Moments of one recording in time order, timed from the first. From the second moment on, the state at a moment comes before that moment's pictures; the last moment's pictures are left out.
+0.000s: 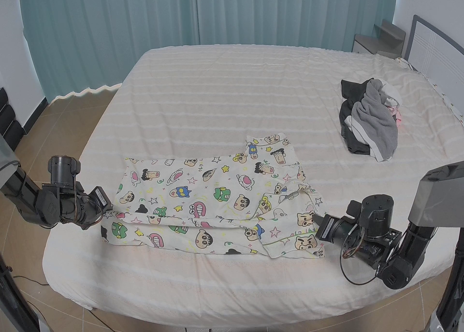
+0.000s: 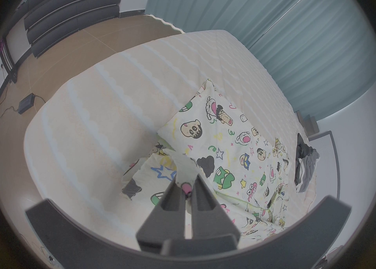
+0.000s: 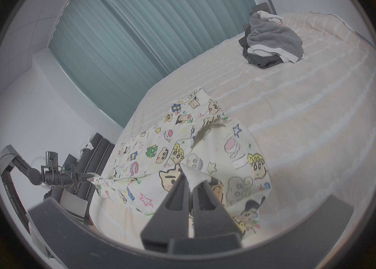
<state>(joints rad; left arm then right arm) 0.09 1.95 -0.74 -0.46 -0.15 -0.67 0.48 2.14 -0.37 -1.42 -0.11 0.60</state>
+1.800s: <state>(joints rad) 0.21 2.10 -0.99 -0.37 -0.23 -0.90 0.38 2.26 -0.50 -1.42 -0.11 0.57</state>
